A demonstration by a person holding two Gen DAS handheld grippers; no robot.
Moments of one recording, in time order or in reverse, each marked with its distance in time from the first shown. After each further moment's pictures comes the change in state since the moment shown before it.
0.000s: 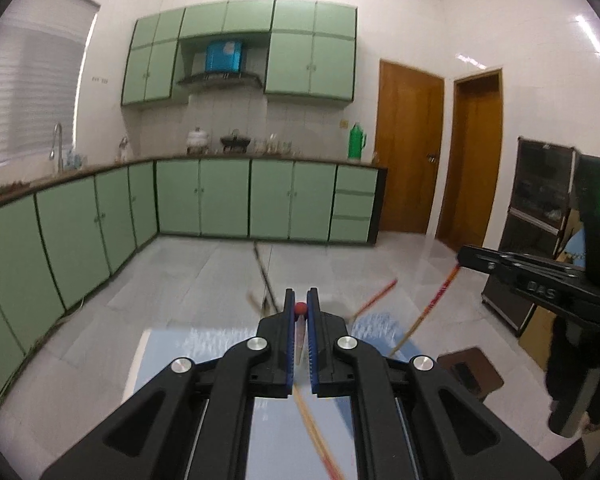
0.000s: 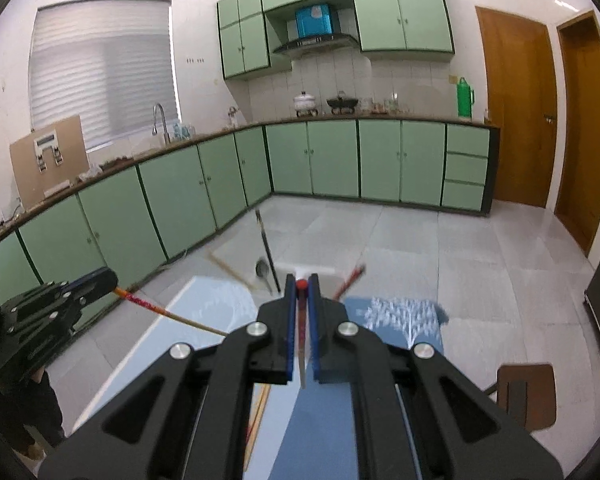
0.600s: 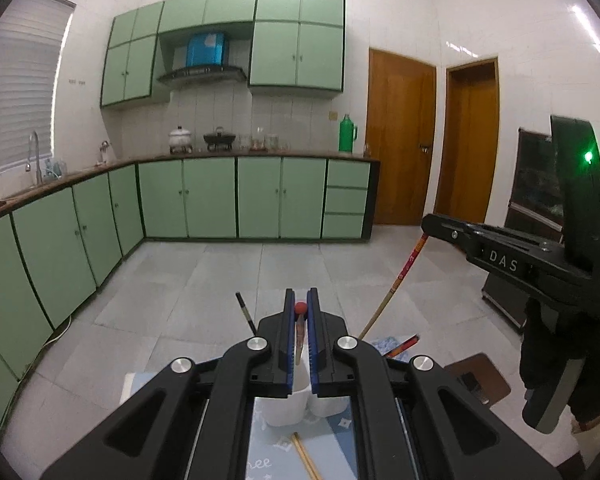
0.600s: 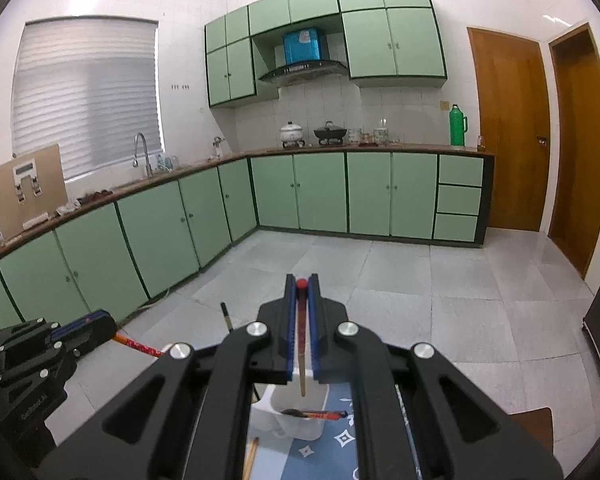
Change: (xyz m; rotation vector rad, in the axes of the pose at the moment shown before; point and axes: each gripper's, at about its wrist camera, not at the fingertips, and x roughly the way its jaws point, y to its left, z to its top) left arm 0.109 0.003 0.053 0.034 0.073 -0.036; right arm 0.095 -0.031 0.075 0.005 -0.048 -0.050
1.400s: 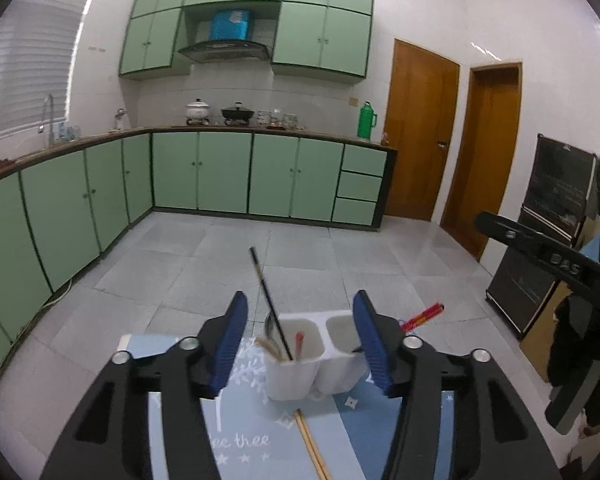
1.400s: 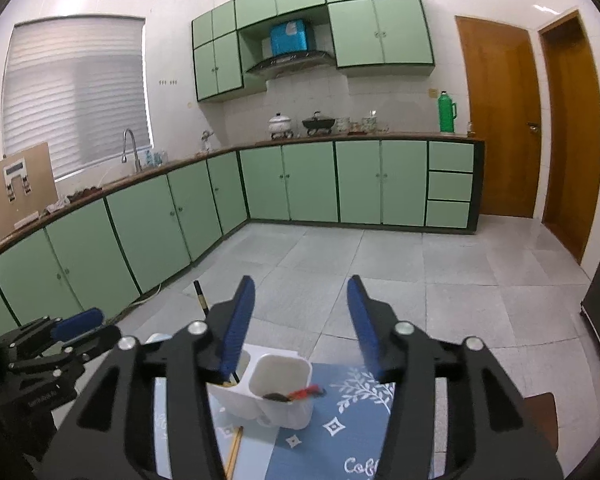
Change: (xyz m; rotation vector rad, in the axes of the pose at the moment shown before) left arm 0.006 0.028 -0.045 -0.106 0.045 0.032; right arm -0.009 -0.016 -0.038 0.048 -0.009 -0.029
